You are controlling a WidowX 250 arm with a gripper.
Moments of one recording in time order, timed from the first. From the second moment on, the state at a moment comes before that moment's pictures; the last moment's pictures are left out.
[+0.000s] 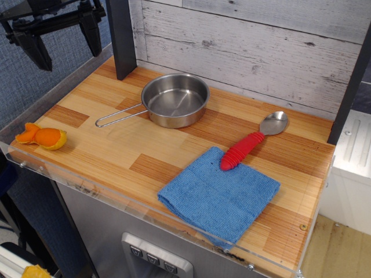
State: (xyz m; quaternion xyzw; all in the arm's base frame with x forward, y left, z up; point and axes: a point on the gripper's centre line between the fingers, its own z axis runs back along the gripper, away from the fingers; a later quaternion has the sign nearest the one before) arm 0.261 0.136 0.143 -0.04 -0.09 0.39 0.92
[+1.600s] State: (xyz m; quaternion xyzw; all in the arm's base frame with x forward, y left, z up) arm 0.328 -0.013 0.080 -0.06 -0.07 0.24 0.97
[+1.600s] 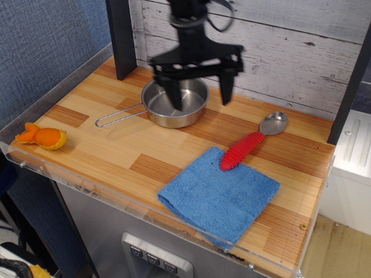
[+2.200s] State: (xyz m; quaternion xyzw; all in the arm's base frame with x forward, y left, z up) arm 0.356 -0.045 0.037 -0.08 -0.07 0.12 0.99
